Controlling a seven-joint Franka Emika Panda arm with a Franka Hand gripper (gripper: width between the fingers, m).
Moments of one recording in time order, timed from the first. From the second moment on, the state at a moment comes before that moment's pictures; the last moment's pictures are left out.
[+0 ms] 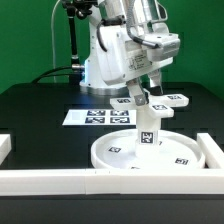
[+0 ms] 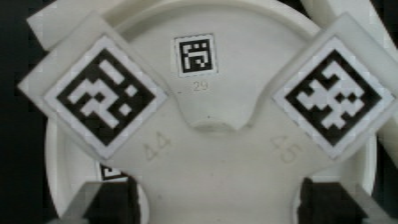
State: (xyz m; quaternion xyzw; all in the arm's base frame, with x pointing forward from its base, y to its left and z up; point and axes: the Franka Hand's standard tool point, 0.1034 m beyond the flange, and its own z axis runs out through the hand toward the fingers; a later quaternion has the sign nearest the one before) arm 0.566 0.038 0.106 -0.43 0.89 0.07 0.14
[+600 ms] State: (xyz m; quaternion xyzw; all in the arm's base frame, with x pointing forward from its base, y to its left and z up) arm 0.562 0.052 0.107 -0.31 0.93 0.10 0.16
